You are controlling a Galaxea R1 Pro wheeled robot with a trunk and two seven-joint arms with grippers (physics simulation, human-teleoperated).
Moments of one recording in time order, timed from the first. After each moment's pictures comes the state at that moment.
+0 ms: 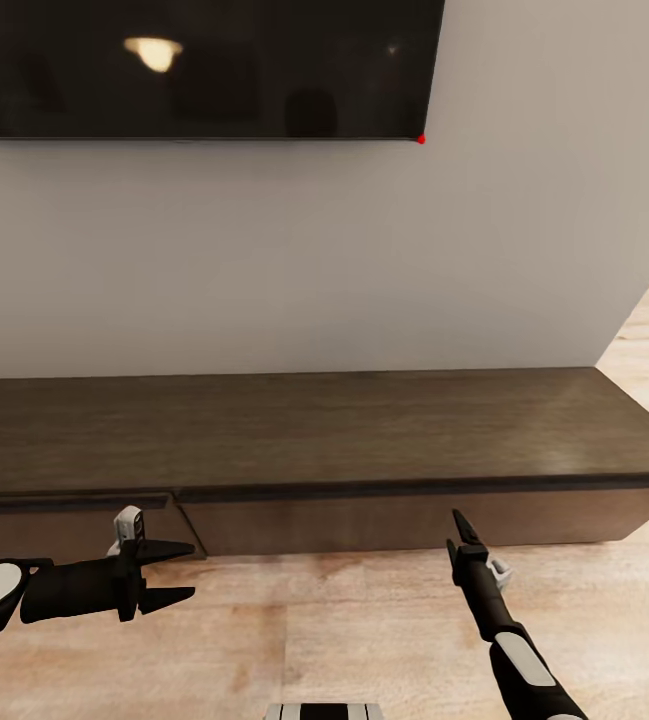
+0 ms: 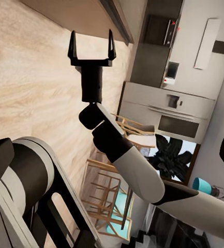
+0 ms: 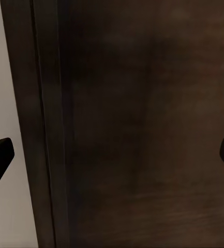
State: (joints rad) left arm -0.38 0.78 -0.53 -1.35 1.88 1.04 -0.41; right arm -0.48 0.01 -0.37 -0.47 -1.15 0.15 0.78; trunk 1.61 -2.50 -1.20
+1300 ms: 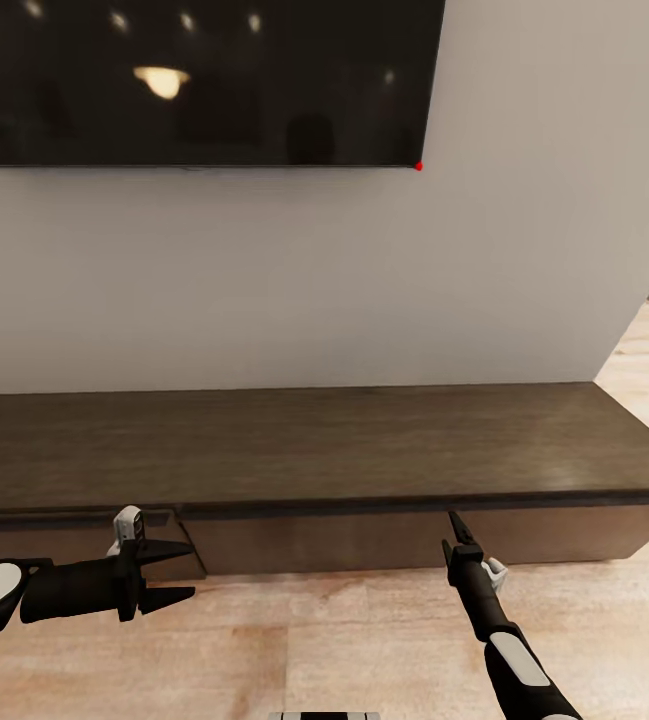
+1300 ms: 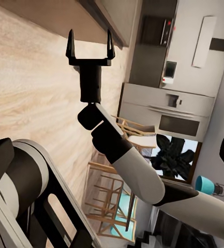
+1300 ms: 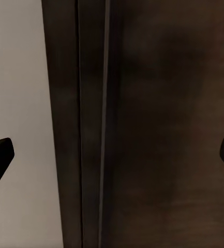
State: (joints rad) left arm -0.38 0.78 -0.53 -1.35 1.88 1.04 -0.41; right arm -0.48 0.02 -0.37 -0.47 -1.15 0.15 0.78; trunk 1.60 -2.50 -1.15
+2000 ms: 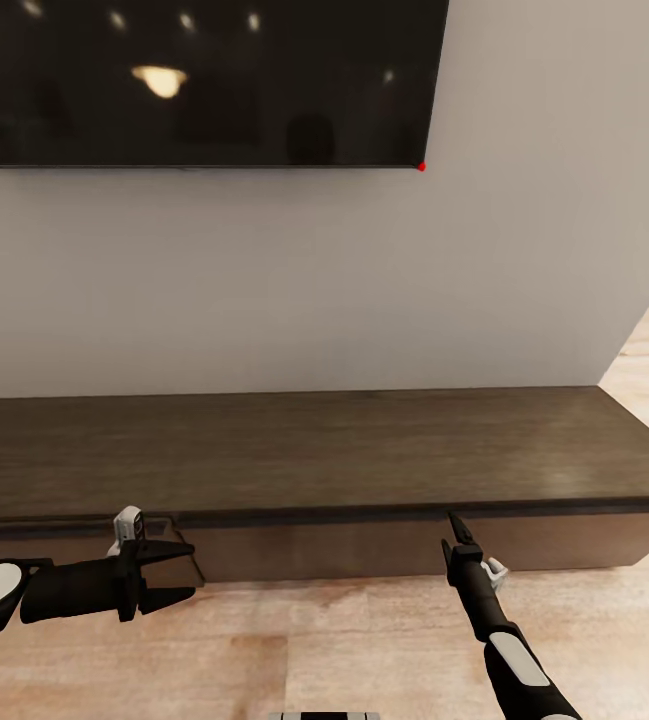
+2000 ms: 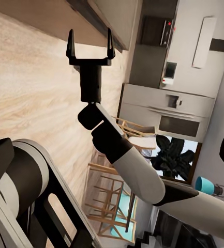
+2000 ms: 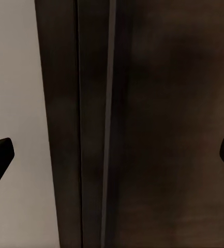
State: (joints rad) left arm -0.38 0.78 -0.53 -1.35 1.88 1.04 -0.41; right arm -0.48 0.03 -0.37 -0.47 -1.15 0.15 0.78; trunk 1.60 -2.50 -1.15
